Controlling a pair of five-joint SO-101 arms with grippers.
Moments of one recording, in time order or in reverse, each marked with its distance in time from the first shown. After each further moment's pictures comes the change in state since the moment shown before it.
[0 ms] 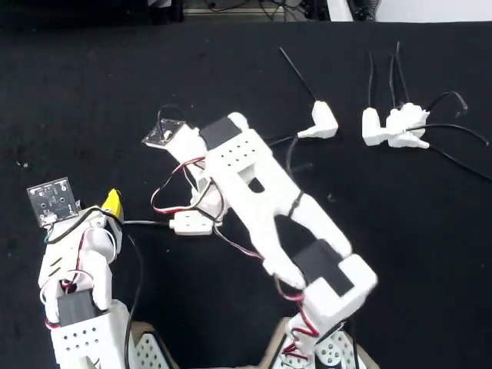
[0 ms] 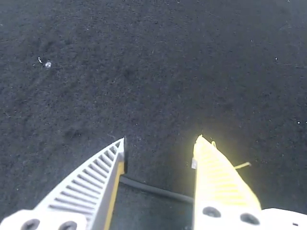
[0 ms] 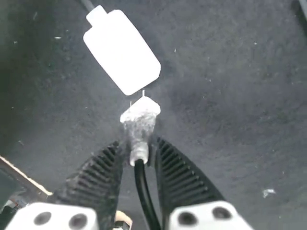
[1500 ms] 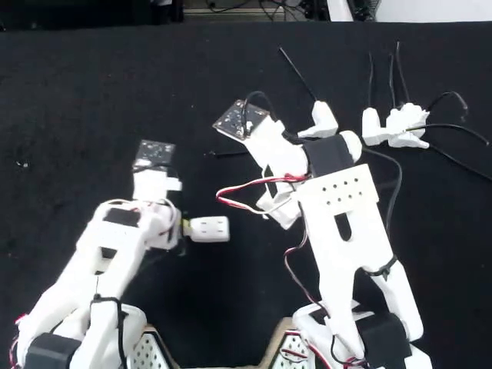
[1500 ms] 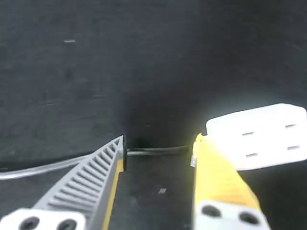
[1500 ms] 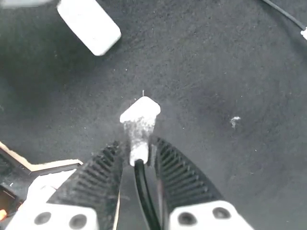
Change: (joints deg) left arm 27.7 71.6 -28.1 -6.2 -2.7; right arm 17.1 -31.2 15.0 5.9 9.2
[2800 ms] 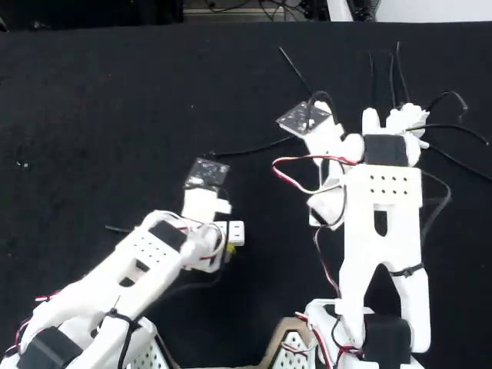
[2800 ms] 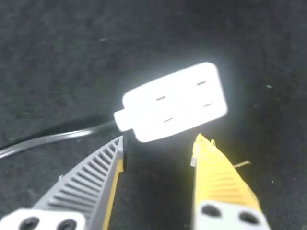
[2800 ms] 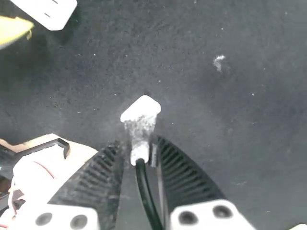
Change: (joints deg) left arm 22.4 0.3 -1.1 2.6 14.2; right arm 21.0 -0.1 6.2 0.0 11.3
